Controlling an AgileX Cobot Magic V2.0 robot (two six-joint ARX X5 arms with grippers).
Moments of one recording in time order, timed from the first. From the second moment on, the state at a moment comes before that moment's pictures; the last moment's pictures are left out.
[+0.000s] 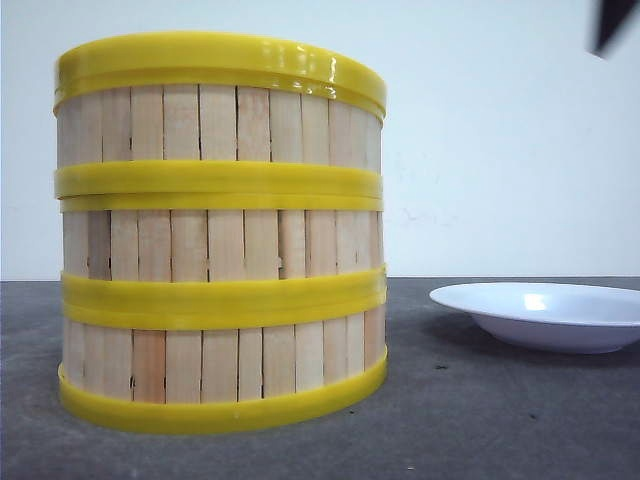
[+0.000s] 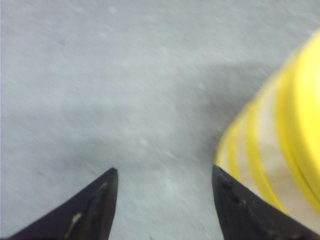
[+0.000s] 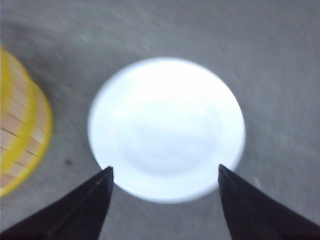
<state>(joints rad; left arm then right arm) -0.12 0.84 0.99 -0.83 0.03 -0.03 0.28 0.90 1.00 -0.86 0.04 0.09</state>
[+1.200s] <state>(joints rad) -0.15 0.76 0.93 -0.85 0.03 -0.08 0.22 0.71 0.81 -0.83 -0.03 0.14</state>
